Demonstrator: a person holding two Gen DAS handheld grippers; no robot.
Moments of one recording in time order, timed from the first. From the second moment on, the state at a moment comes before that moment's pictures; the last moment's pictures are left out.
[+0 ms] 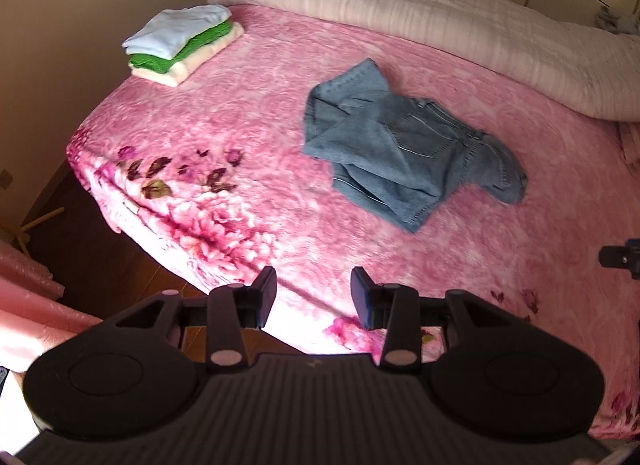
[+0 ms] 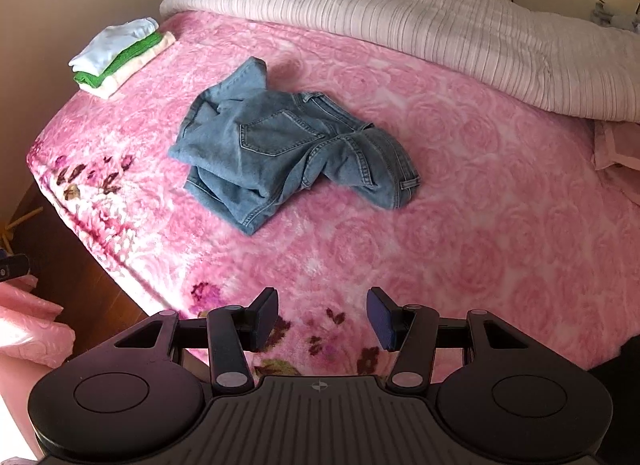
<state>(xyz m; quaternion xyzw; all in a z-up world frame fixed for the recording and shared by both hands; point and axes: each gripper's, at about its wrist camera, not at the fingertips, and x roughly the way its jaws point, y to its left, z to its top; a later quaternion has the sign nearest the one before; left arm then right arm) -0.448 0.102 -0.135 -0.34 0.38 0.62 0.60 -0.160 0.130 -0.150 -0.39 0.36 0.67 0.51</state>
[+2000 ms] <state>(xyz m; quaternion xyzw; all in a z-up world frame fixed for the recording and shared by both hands) -0.551 0.642 -0.359 -0.40 0.51 0.42 0.64 -0.281 0.622 -0.390 -0.29 0.64 0.36 0.61</state>
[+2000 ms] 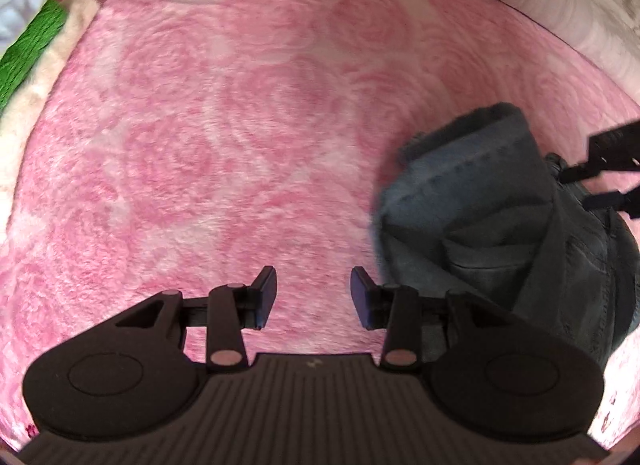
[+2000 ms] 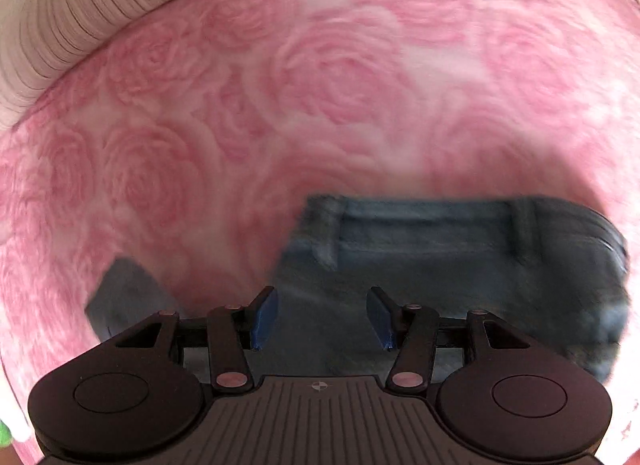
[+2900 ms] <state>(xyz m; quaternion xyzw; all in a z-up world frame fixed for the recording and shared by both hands) -0.511 0.670 -0.436 -0.52 0.45 0.32 0.65 -0.170 0.313 -0.309 -0.12 0.65 0.19 0.72</state>
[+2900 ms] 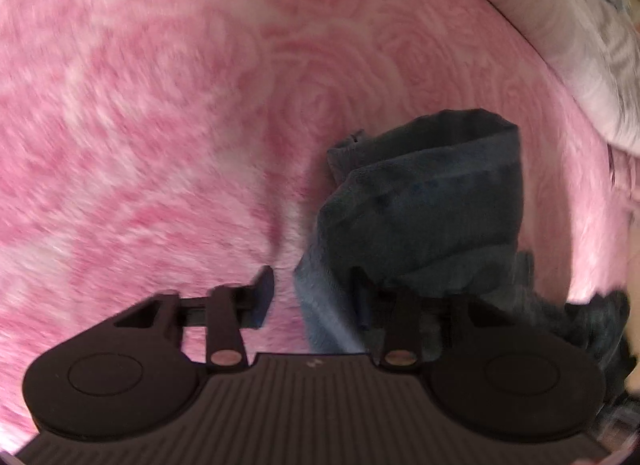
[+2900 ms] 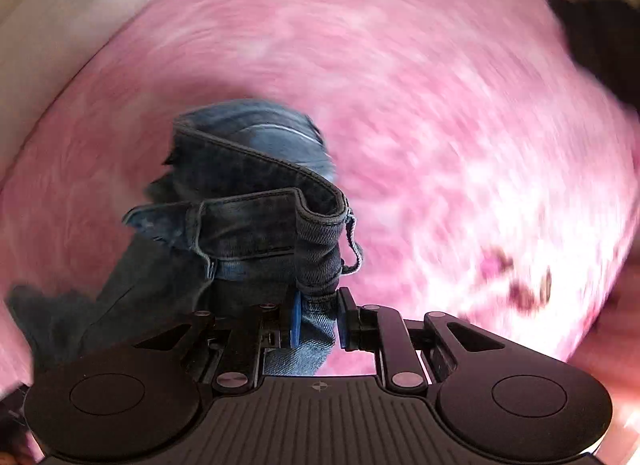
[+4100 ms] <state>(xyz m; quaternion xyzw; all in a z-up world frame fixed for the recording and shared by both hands) -0.592 0.399 -0.083 -0.35 0.15 0.47 0.80 -0.081 0.242 -0.029 0.21 0.45 0.49 0.72</state>
